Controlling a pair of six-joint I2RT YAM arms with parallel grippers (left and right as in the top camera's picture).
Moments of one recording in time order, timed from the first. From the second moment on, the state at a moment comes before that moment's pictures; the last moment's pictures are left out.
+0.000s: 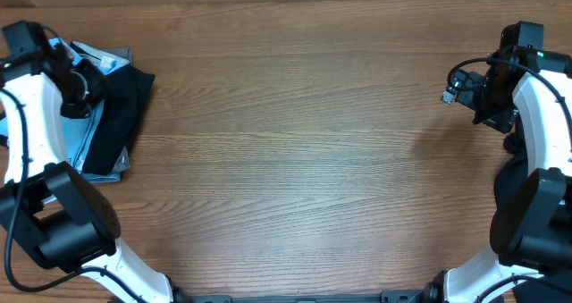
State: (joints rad) left arm 0.42 1.96 1.72 -0.94 0.22 -0.36; right arm -0.25 1.84 1.56 -1.07 -0.06 0.28
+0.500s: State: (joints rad) left arm 0.35 1.92 1.73 -0.92 0.29 -0.35; right arm -0.25 1.84 1.56 -1.07 -0.06 0.28
